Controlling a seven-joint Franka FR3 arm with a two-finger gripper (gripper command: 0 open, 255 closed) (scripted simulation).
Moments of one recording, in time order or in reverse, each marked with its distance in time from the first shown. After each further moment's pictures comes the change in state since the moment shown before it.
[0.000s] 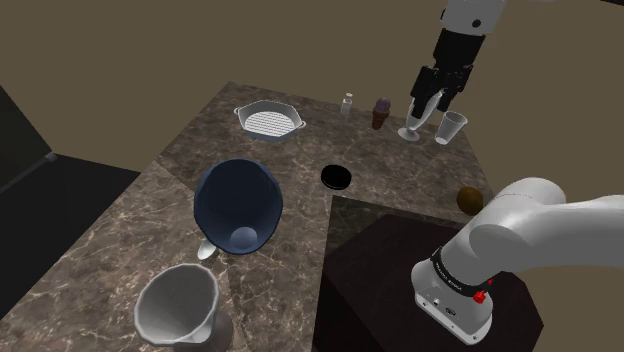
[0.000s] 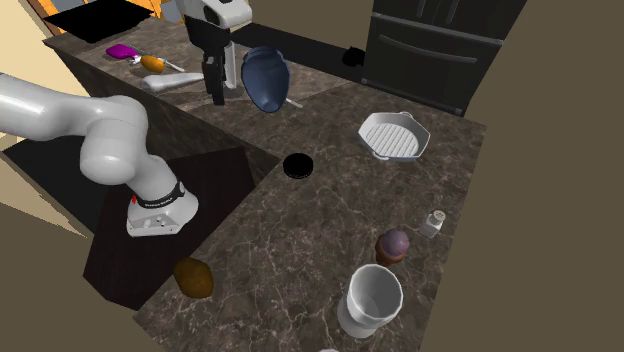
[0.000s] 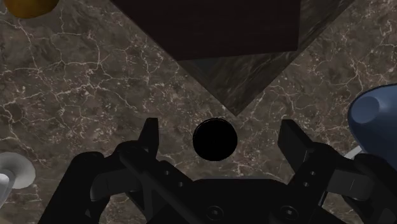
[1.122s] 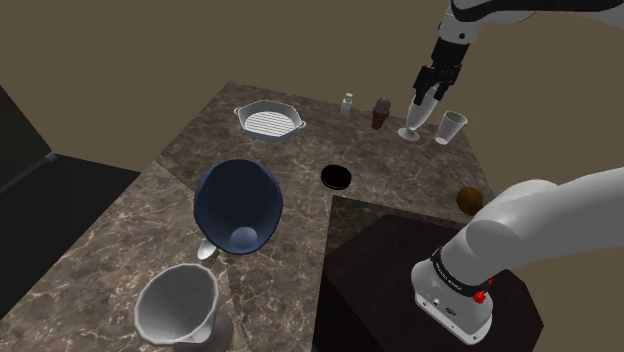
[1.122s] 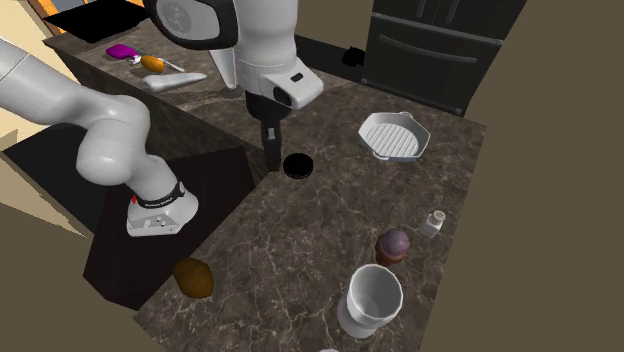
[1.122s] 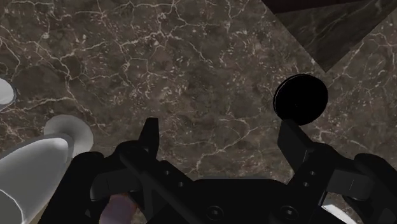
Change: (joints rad) arm -0.076 0.330 -0.279 0.103 -0.164 0.282 -0.282
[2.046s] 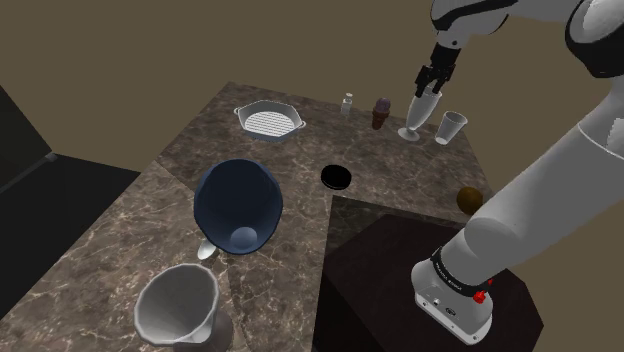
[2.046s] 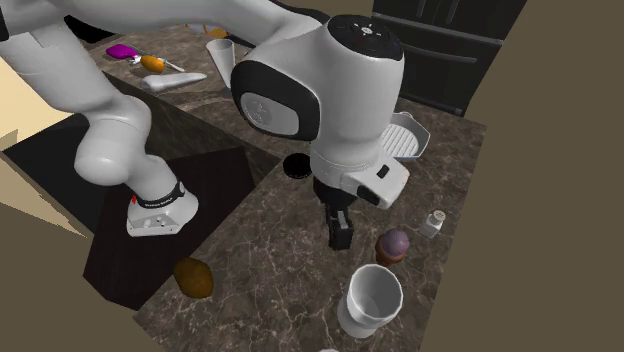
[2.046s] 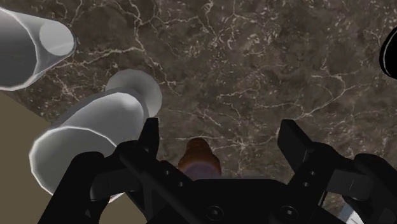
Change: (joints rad) arm -0.040 0.481 -0.223 0.316 0.127 0.193 -0.312
